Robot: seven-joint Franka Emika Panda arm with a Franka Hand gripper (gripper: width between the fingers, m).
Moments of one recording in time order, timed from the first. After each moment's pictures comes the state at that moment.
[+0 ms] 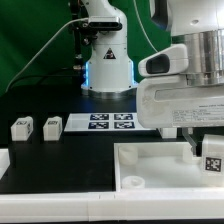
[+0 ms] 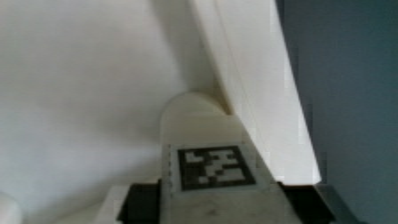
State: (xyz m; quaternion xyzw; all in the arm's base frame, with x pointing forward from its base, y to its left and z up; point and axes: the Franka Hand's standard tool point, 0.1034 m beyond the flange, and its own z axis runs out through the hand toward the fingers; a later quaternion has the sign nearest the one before) arm 0.628 0.119 0.066 -0.96 0.25 -0.04 0.08
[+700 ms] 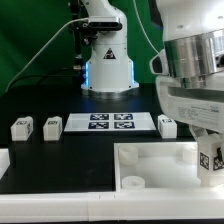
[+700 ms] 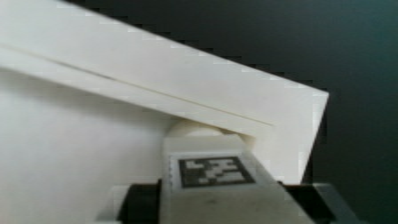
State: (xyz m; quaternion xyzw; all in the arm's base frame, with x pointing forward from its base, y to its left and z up) arm 0.628 0.120 0.064 -0.77 0.63 0.01 0.13
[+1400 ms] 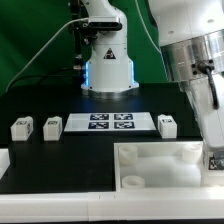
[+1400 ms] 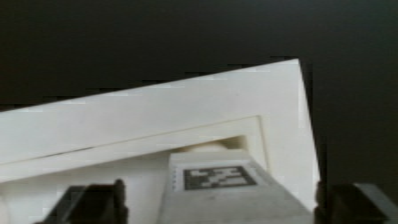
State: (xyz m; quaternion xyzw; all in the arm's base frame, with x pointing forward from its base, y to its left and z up) arm 0.629 0.123 0.063 -0.64 0.76 0.05 0.14
